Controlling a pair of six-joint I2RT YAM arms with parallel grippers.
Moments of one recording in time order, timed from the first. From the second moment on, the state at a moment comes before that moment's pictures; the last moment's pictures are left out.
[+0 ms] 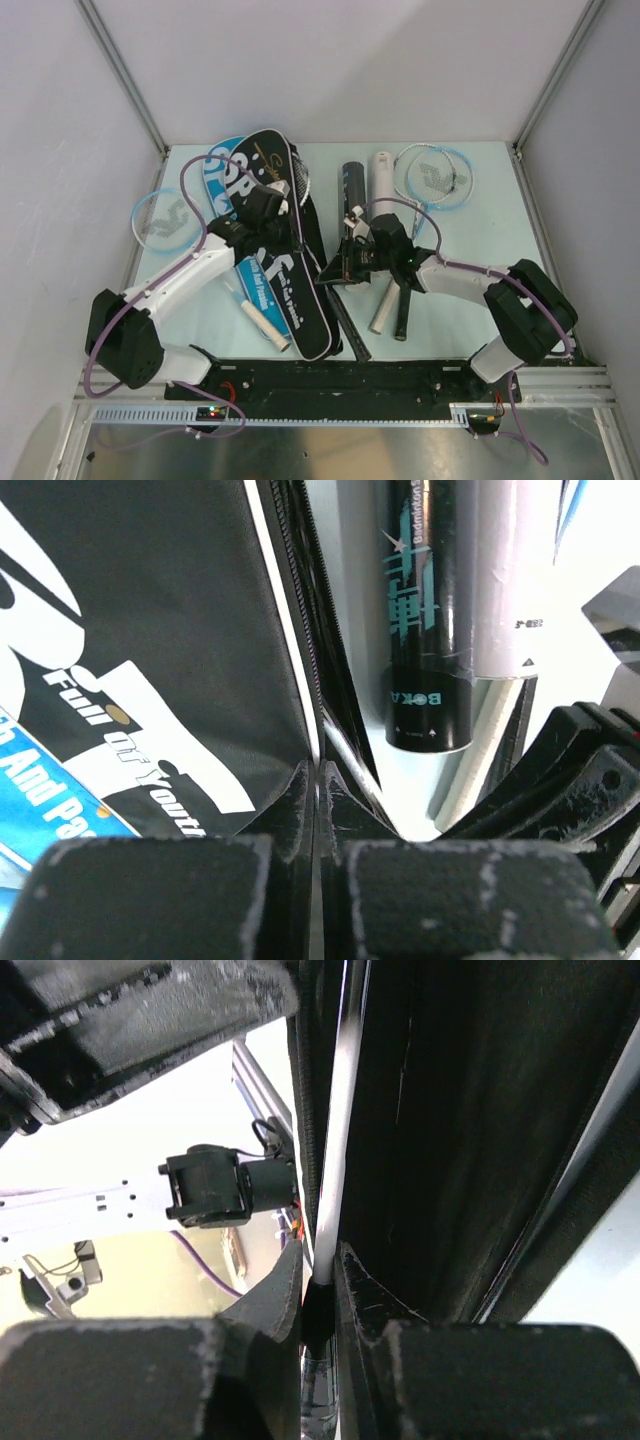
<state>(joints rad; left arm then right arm) -0.55 1.37 1.08 -0.54 0.07 -0.61 0.70 1.55 0.80 0.27 -0.66 0.96</state>
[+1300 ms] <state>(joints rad) -0.50 1.22 0.98 -0.48 0.11 -0.64 0.72 1.84 0.96 0.46 -0.57 0.89</state>
